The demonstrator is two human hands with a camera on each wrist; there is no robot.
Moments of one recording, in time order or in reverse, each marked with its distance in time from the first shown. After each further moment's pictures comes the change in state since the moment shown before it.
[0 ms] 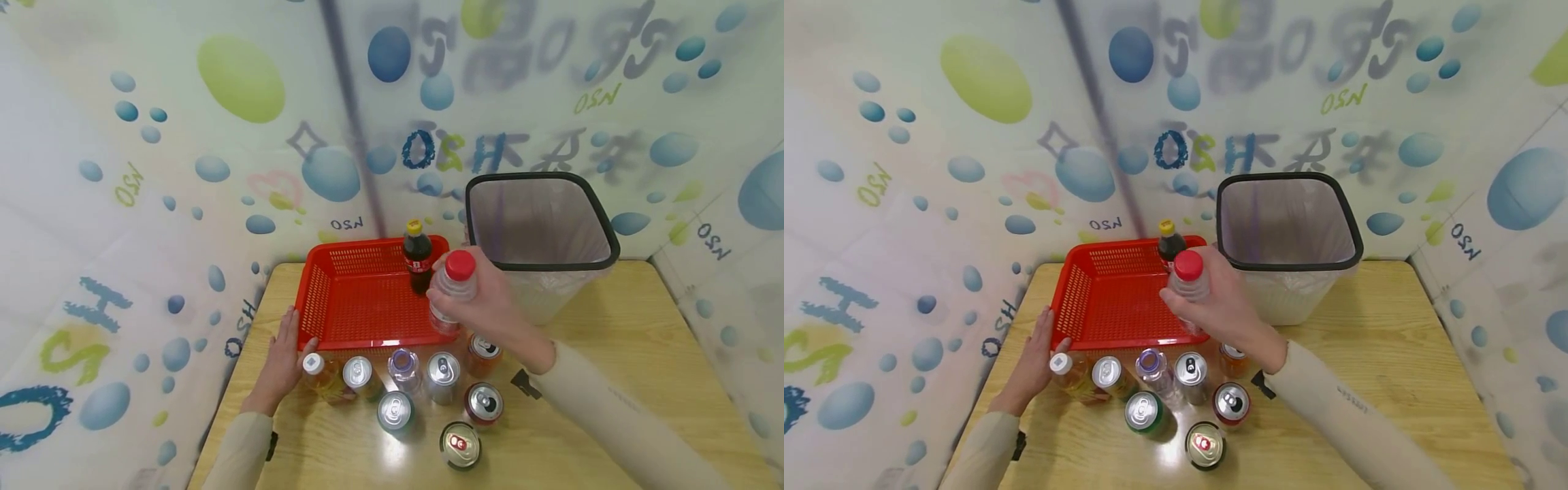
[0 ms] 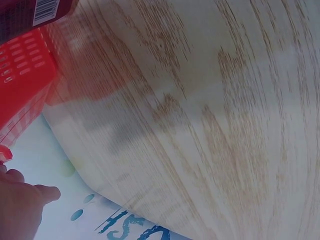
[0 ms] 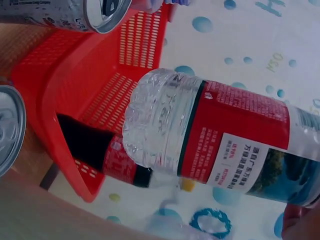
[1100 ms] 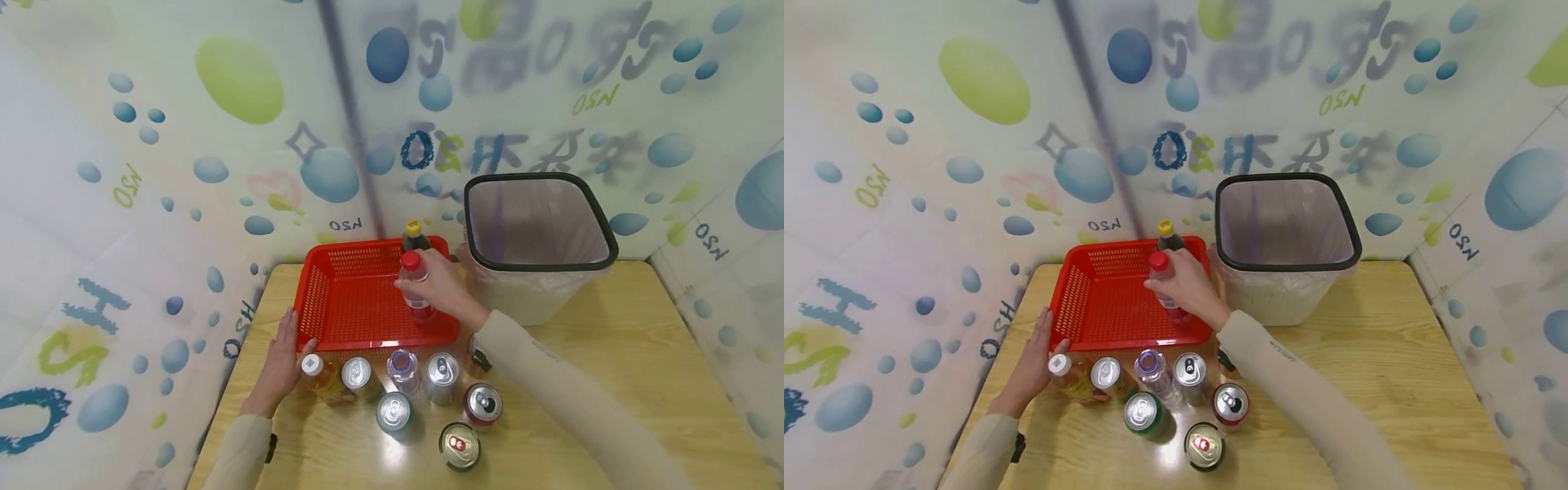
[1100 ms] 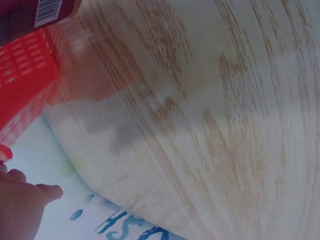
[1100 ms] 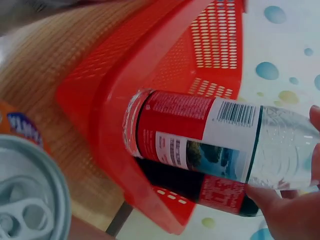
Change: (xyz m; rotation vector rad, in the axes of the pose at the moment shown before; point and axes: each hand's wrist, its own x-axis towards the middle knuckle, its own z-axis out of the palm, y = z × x) left_hand -0.002 0.005 -0.002 -0.046 -0.001 -0.022; right_hand 0.062 0.073 0.057 -0.297 -0.146 0.258
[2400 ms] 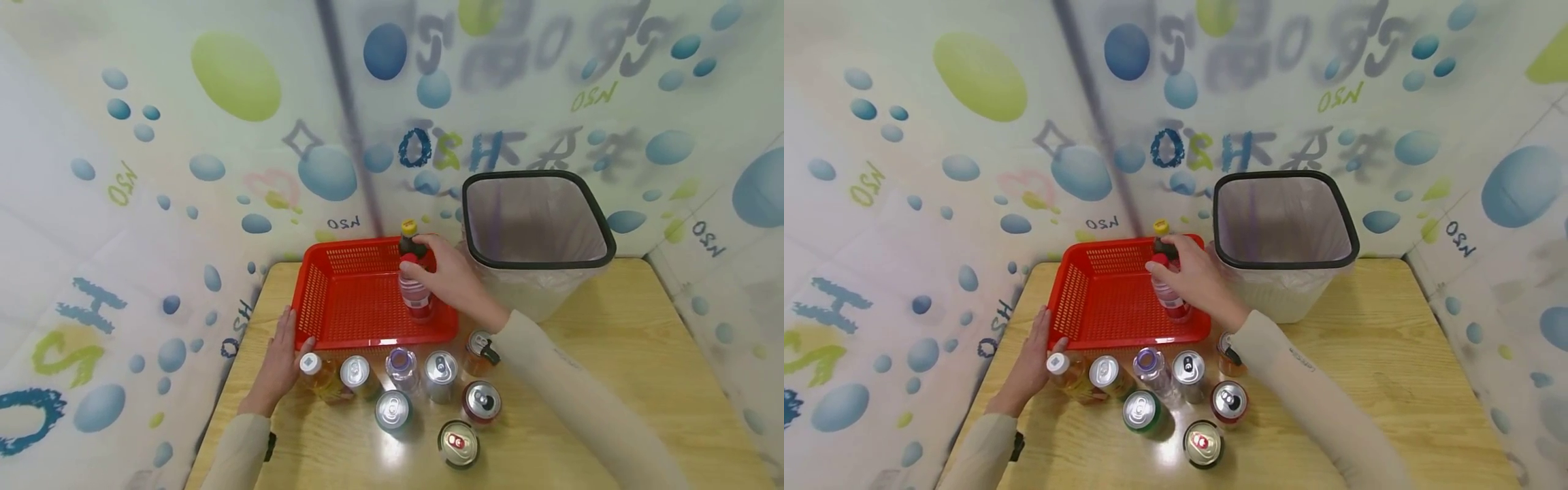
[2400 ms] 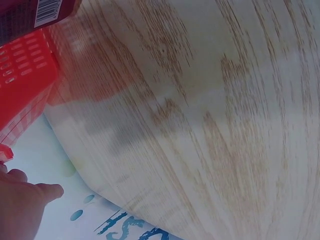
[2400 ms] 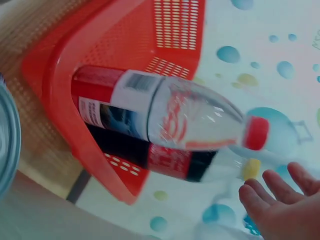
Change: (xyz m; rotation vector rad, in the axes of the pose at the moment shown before) left_hand 0.000 -0.001 0.000 -0.016 -0.010 -0.009; right_hand -0.012 -0.017 -0.028 0.016 0.029 -0.055
